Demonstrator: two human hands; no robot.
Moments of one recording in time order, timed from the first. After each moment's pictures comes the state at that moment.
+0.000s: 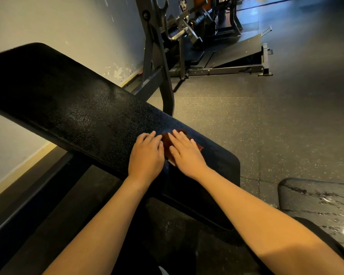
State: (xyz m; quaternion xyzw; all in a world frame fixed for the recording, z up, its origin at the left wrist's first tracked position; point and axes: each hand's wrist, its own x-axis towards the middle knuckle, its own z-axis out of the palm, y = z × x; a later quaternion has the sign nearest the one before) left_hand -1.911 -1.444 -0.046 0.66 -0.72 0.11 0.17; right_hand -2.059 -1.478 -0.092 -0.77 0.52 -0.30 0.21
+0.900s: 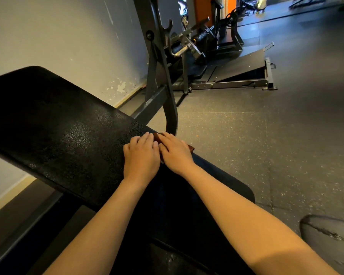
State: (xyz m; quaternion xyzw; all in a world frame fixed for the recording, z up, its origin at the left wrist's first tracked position) left_hand -1.899 -1.528 -0.002 0.71 -0.68 0.13 0.16; right_hand -2.013 -1.581 -0.047 -0.77 0.49 -0.34 0.23
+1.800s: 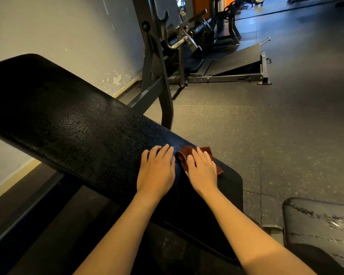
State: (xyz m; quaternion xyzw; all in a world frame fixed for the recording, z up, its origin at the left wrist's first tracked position) left_hand -1.940 -1.466 -0.049 0.65 -0.74 0.15 0.10; right_hand -2.080 -1.502 -0.120 -0.66 0.64 -0.31 0.24
